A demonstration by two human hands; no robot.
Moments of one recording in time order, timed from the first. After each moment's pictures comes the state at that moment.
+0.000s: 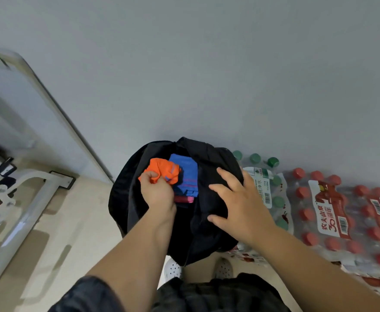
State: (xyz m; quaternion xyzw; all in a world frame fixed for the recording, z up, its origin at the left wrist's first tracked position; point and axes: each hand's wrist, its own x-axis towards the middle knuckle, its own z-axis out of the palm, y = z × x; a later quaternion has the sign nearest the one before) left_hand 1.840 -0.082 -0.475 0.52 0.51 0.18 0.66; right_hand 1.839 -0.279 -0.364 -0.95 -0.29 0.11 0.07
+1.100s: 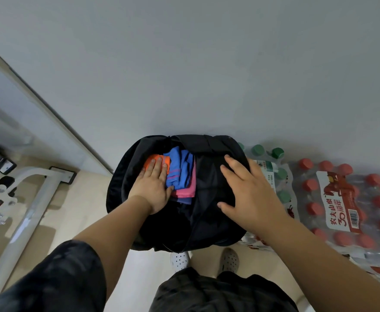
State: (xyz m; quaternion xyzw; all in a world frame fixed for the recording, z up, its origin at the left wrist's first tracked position) left_hand 1.845 -0.023 -0.510 0.98 0.02 -0.20 0.04; right_hand 1.867 -0.287 -0.369 -0.95 -0.27 0.12 0.06
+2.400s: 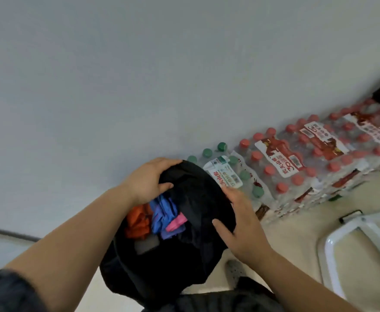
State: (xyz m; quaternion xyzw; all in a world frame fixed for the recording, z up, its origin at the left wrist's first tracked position) left_hand 1.959 -0.047 -0.376 0.89 -0.36 -0.13 0.25; right_hand 1.760 -0.280 -0.407 -0.91 0.02 -0.08 0.40
